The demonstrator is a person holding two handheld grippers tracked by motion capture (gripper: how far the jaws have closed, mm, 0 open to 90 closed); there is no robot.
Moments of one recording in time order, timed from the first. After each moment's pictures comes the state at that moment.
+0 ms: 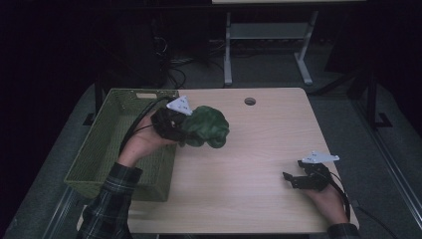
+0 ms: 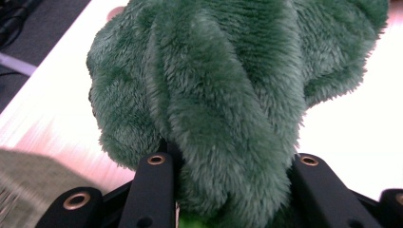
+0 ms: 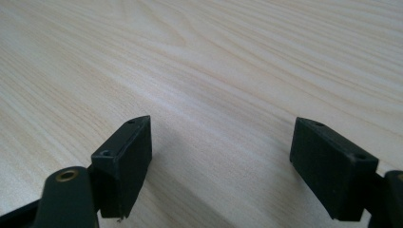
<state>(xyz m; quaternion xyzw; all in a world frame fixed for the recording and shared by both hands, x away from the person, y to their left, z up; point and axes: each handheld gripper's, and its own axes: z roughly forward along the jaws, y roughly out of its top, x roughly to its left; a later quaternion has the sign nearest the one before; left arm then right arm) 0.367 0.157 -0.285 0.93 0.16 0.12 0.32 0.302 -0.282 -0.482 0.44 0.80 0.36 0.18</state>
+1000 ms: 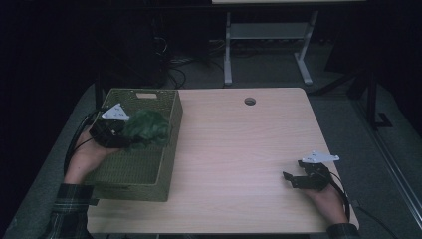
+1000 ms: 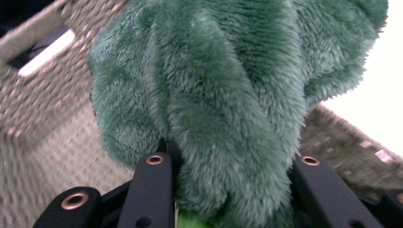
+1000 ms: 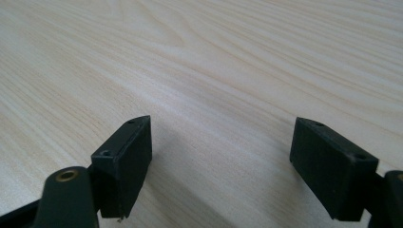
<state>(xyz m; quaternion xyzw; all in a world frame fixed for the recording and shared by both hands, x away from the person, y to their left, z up) 0.349 0.300 -0.311 0.89 0.32 0.18 0.29 0.303 -0.282 -0.482 0.44 0.80 0.36 0.18</state>
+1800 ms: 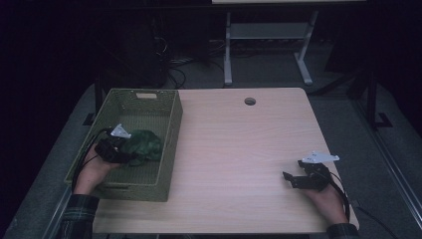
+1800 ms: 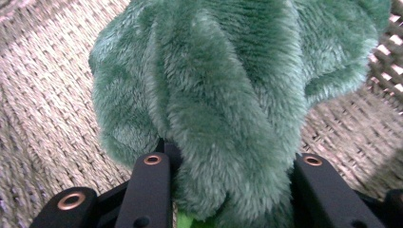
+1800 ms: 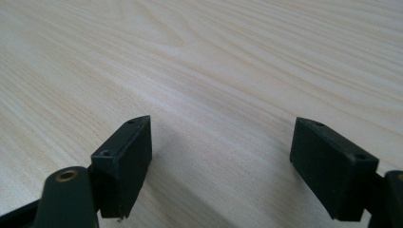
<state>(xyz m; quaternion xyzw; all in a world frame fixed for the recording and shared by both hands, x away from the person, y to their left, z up) 0.358 0.321 -0.393 0.89 0.37 0.17 0.22 0.302 -0.282 -0.482 0.44 0.80 0.36 0.18</state>
